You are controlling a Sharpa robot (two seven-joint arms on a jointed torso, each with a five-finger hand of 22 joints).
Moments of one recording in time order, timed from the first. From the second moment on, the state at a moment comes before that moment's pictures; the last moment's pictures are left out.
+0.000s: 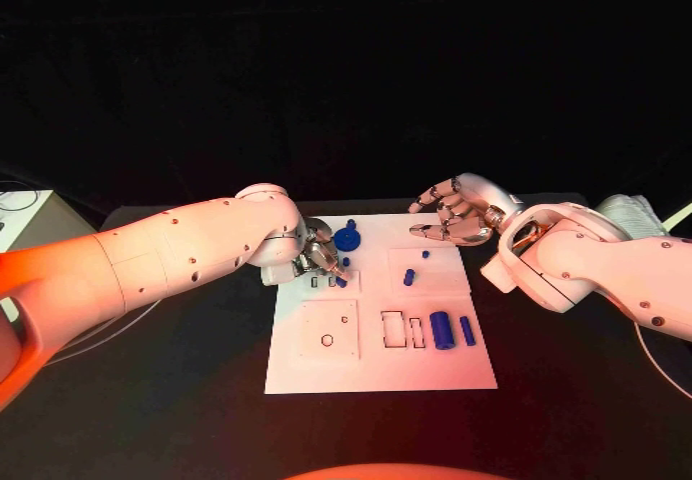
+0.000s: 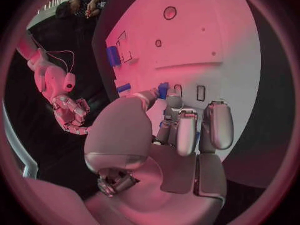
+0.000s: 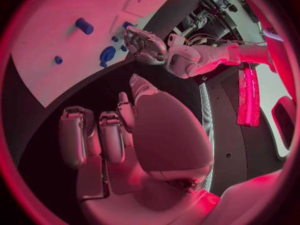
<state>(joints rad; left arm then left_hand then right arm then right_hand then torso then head) 1.34 -0.48 -0.11 1.17 -0.87 0.27 -0.52 1.30 -0.08 0.55 0.20 0.06 0.83 0.10 0.55 0.72 1.09 0.03 1.11 0.86 1.47 -0.03 1.52 1.31 0.08 1.36 0.08 1.45 1.27 1.36 -0.92 -0.15 1.68 -0.97 -0.47 -0.09 1.51 -0.14 0.20 0.28 0.20 0.82 0.18 0.27 0.35 1.27 0.10 1.32 1.27 1.46 0.02 1.55 1.31 0.03 1.47 0.12 1.42 1.31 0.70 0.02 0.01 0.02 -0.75</state>
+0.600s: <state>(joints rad) 1.34 -0.53 -0.11 1.20 -0.79 0.16 -0.50 1.09 -0.20 0.73 0.16 0.51 0.86 0.08 0.70 0.78 1.31 -0.01 1.28 1.09 1.47 -0.06 1.56 1.31 0.06 1.43 0.04 1.49 1.31 1.36 -0.92 -0.15 1.67 -0.97 -0.45 -0.10 1.49 -0.14 0.22 0.28 0.20 0.82 0.18 0.27 0.35 1.27 0.10 1.32 1.27 1.46 0.02 1.55 1.31 0.03 1.47 0.12 1.41 1.31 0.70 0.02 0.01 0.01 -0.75</state>
